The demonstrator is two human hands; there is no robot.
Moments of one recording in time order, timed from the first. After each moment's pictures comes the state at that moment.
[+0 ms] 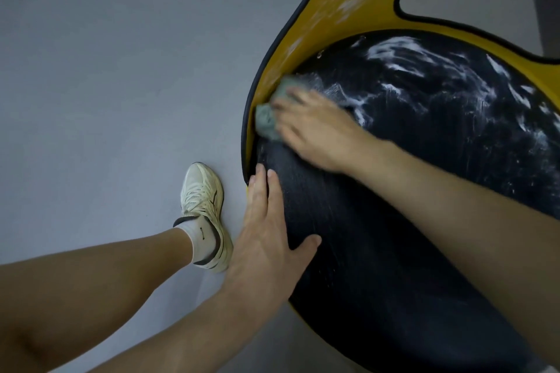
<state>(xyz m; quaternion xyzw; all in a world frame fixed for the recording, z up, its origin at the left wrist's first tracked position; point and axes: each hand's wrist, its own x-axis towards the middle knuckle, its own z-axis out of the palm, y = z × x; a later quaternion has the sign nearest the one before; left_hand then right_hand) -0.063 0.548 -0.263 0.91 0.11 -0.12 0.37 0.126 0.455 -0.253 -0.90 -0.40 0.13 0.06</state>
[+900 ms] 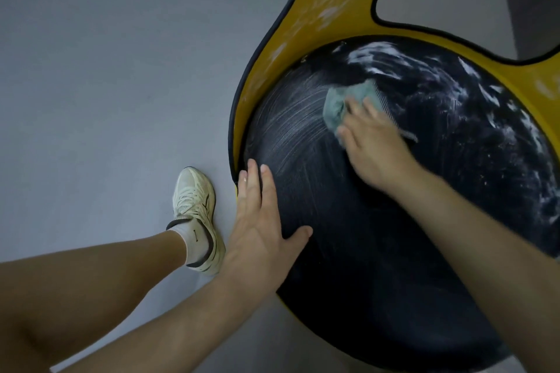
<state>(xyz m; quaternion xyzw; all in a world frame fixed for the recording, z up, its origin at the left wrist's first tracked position) -0.056 0.542 -0.263 0.92 0.10 -0.13 0.35 0.104 0.362 -0.256 -0.97 -0.18 0.13 0.12</state>
